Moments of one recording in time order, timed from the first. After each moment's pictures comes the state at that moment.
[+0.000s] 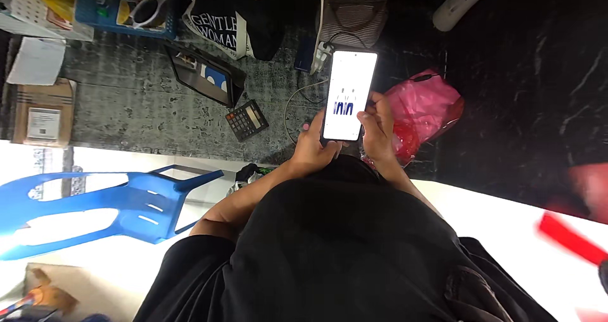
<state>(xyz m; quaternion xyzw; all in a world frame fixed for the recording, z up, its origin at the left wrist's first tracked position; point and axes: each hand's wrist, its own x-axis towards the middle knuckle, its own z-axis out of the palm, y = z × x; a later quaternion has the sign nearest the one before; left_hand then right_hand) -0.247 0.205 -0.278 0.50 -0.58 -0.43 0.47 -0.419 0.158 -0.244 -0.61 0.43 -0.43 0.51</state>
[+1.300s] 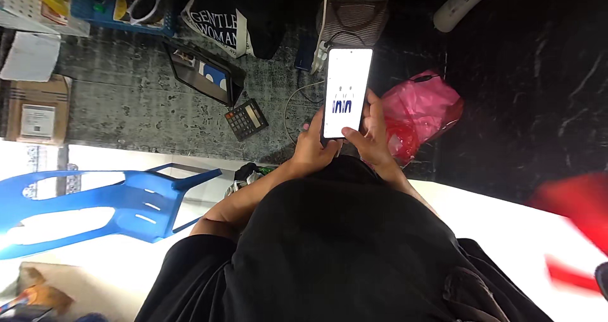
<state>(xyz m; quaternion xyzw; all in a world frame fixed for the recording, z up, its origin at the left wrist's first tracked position) -0.245 0.205 -0.284 0.51 -0.59 -0.40 0.49 -0.425 0.168 -0.248 -0.62 0.36 -0.37 0.58</state>
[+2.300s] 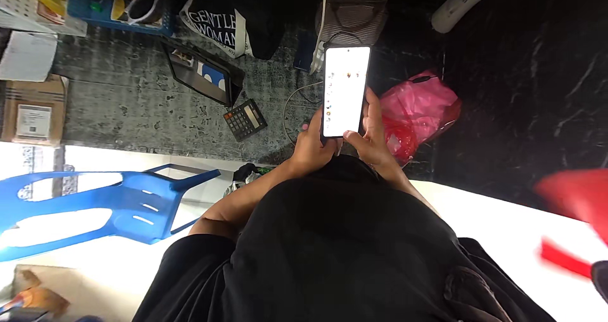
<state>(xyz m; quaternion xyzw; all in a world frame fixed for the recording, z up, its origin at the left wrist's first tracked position) -0.246 0.202 -0.281 0.53 -0.59 -0.39 0.46 -0.426 0.164 -0.247 -0.67 0.35 -0.37 0.54</state>
